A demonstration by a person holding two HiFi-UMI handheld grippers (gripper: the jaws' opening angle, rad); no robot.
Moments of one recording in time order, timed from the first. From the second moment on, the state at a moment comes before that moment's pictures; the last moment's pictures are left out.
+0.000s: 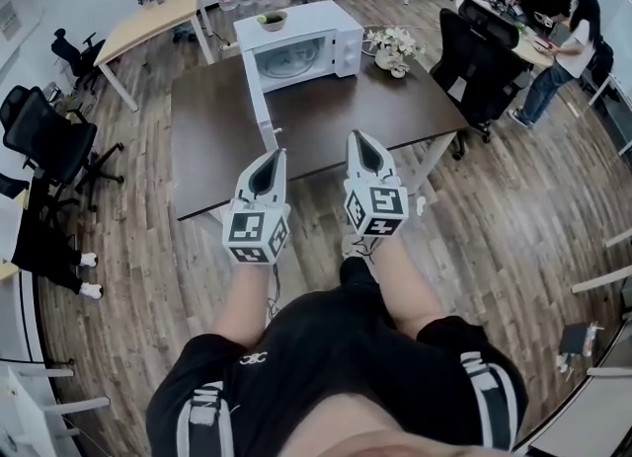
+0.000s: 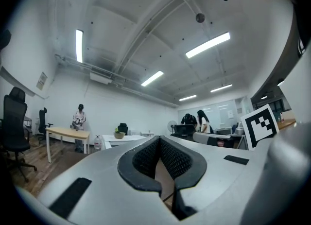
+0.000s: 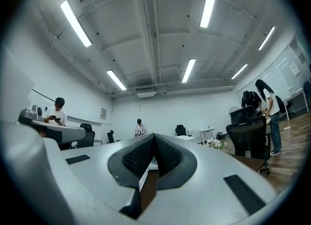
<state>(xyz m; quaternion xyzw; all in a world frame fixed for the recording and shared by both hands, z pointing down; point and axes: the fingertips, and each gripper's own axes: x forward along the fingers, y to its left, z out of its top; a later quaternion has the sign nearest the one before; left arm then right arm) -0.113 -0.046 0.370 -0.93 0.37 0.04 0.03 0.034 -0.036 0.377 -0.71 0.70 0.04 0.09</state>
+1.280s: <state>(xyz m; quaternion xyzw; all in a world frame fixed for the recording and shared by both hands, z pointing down) 0.065 -0.445 0.394 -0.87 0.49 -0.01 -0.02 0.182 -0.481 0.422 -0.61 0.79 0.00 0.05</state>
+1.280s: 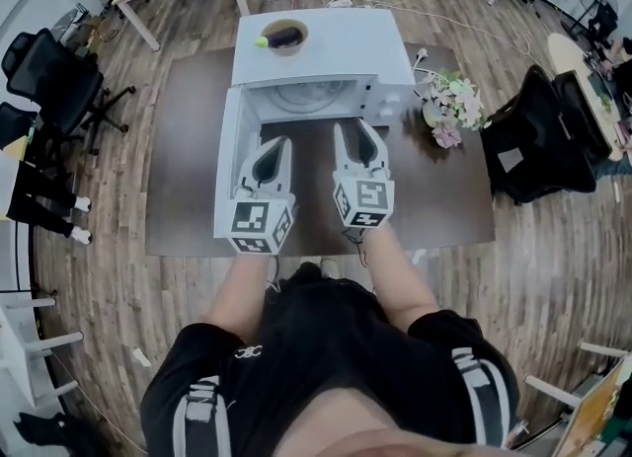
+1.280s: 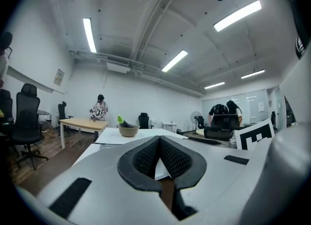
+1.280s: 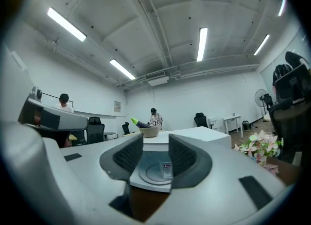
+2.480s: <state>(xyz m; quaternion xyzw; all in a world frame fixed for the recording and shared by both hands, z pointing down) 0.034 -0.548 0.487 -0.84 0.53 -0.04 -0.08 0.132 -0.732 0.611 -0.63 0.77 -0.09 -0.08</state>
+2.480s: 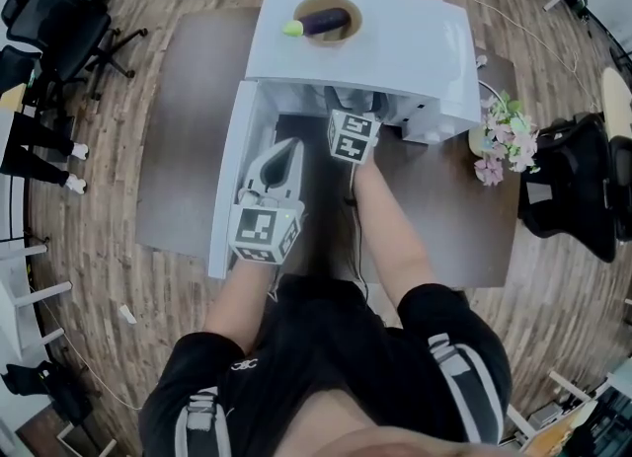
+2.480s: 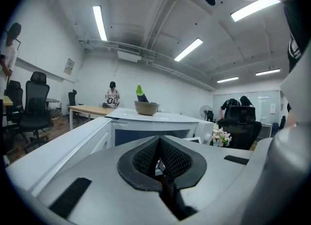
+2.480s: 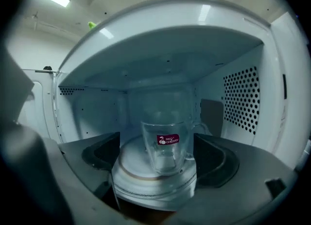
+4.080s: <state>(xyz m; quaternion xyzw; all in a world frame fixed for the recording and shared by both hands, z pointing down) 0.049 -0.496 0.440 -0.86 0.51 -0.02 -0.06 0.161 -0.576 0.516 -0.60 0.79 -0.08 -0.05</state>
